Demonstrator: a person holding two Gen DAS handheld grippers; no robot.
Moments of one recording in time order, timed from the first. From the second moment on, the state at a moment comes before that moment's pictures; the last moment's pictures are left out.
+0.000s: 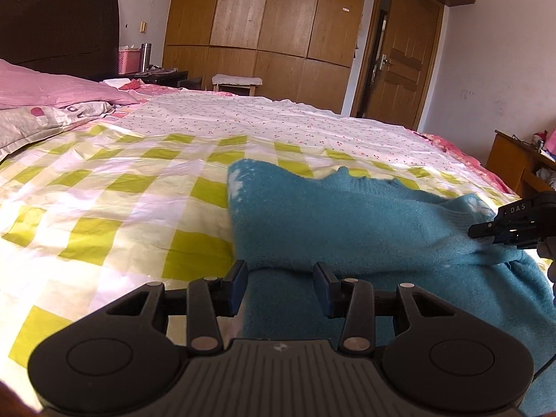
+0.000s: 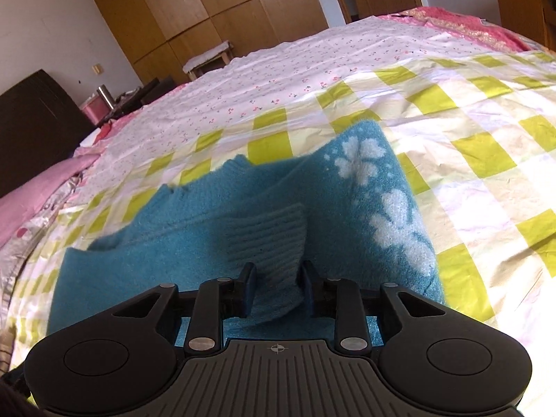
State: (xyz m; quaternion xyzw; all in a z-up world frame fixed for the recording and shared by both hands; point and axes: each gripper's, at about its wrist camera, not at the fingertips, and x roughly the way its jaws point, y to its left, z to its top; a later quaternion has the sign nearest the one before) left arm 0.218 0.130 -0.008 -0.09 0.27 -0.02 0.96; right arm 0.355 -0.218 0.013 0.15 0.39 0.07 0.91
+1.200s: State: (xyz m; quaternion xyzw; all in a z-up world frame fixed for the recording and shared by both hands) left arm 0.166 0.122 -0.016 -0.07 0.36 -0.03 0.93; right arm 0.318 -0.236 0.025 0.03 0.37 0.03 0.93
